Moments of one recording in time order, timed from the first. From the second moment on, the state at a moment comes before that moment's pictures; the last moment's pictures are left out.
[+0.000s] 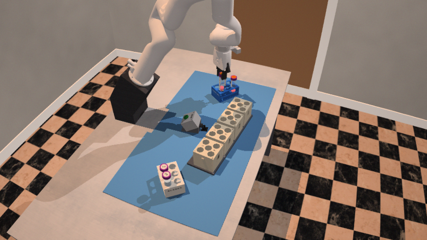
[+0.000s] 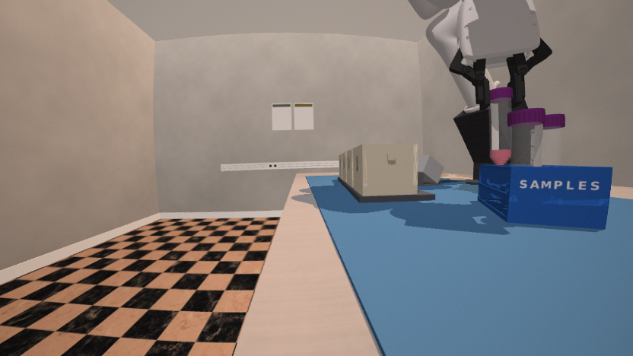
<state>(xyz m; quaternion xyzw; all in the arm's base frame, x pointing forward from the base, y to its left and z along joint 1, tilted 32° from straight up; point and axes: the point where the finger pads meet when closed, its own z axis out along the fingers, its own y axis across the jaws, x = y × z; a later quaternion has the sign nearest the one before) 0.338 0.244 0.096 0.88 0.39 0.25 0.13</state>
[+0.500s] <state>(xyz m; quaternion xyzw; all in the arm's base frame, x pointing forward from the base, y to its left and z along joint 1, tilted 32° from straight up) 0.345 0.243 0.084 0.88 0.39 0.25 0.13</state>
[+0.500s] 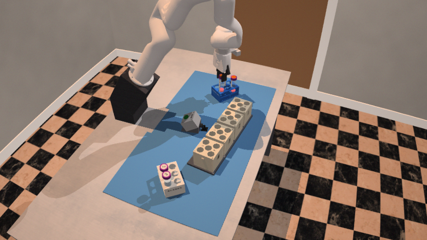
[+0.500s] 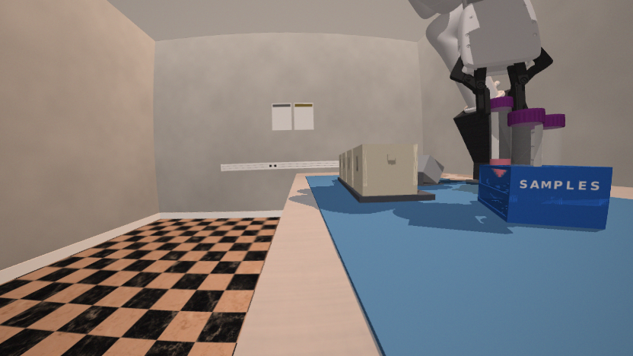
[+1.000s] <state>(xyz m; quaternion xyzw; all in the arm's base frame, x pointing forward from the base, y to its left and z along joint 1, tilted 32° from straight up) 0.353 0.242 0.073 0.88 0.39 0.25 0.13</state>
